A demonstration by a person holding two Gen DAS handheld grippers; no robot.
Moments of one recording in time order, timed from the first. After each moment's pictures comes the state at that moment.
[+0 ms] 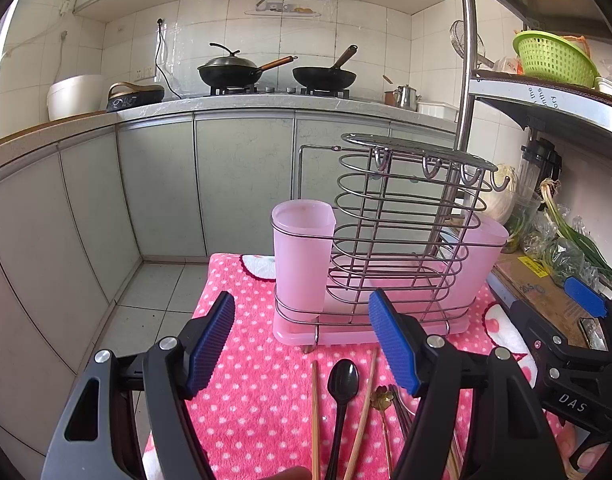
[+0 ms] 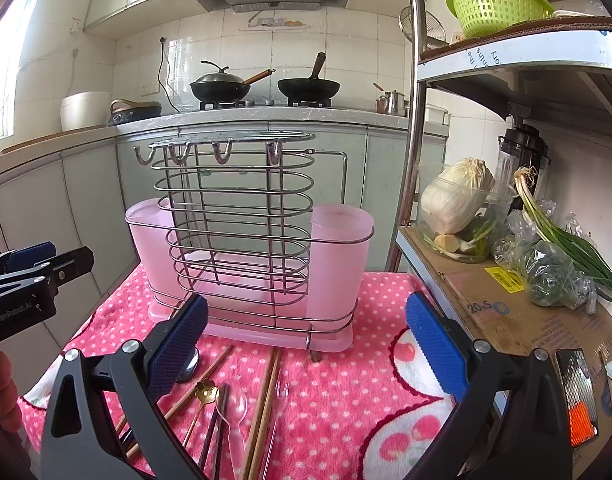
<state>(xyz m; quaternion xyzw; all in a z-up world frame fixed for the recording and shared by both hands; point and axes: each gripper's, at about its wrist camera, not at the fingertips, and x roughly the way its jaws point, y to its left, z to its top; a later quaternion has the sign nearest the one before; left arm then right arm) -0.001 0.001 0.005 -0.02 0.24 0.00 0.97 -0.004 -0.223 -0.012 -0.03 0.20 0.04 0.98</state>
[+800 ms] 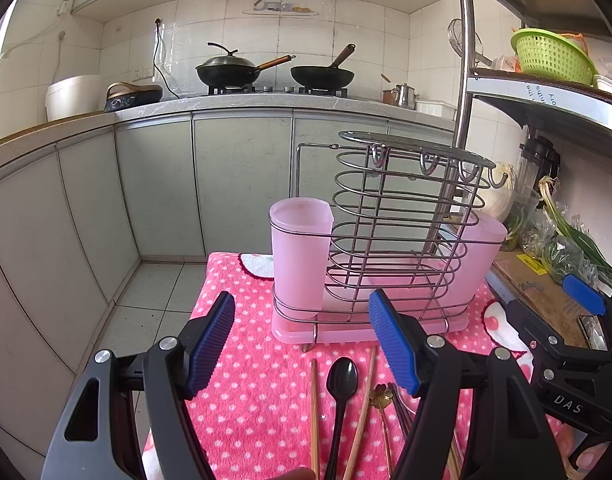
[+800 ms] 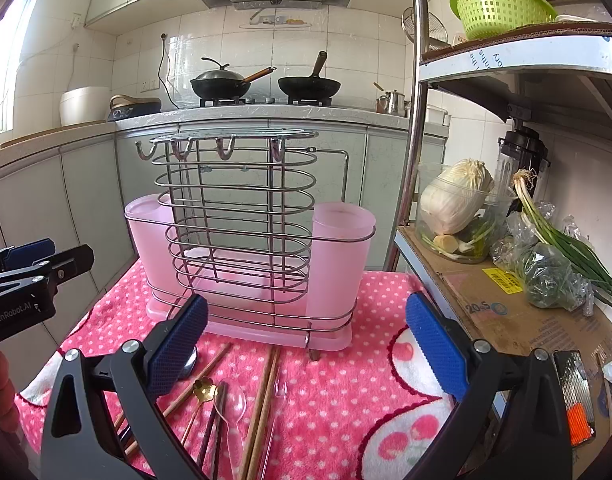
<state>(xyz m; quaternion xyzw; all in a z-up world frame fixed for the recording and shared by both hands) -0.001 0.001 0.002 -0.02 0.25 -0.01 0.97 -0.003 -0.221 -0.012 -0.03 0.21 0.04 0.98</state>
